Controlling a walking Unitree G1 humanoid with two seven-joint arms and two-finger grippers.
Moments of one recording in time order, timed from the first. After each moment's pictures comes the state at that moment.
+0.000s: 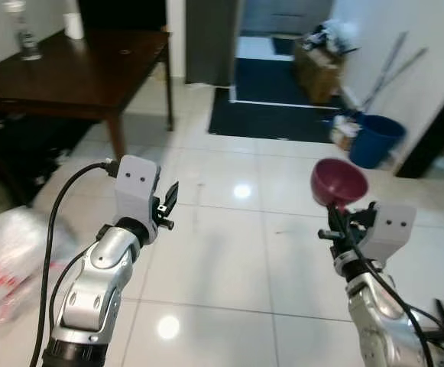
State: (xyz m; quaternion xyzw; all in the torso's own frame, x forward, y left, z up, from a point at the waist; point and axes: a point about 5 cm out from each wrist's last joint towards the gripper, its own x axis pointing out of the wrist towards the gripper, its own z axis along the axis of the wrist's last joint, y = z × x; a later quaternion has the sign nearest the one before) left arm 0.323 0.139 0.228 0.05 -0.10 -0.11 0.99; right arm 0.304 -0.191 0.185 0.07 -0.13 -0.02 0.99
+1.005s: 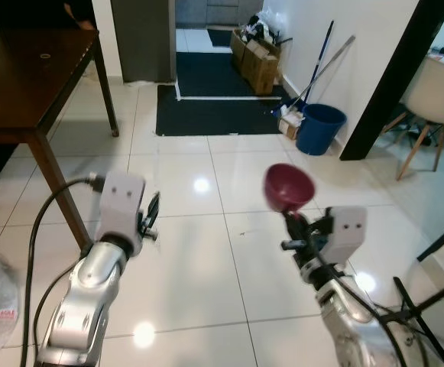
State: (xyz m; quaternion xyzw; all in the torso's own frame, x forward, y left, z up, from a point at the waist) left arm 0.307 0.165 0.187 0.08 -0.05 -0.05 0.99; right arm 0.303 -0.144 0.170 0.07 -0.10 0.11 0.99
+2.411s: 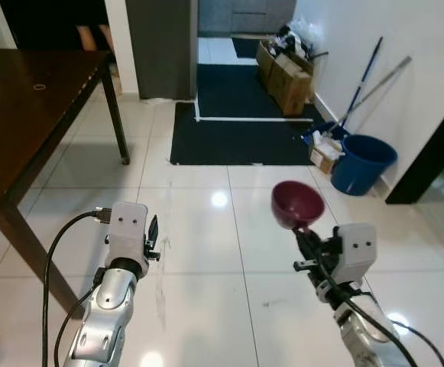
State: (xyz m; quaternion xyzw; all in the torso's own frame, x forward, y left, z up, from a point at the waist) left arm 0.319 0.159 0.154 0.05 -0.06 0.01 1.00; right arm 0.289 -0.167 0.155 0.02 -0.09 0.11 0.99
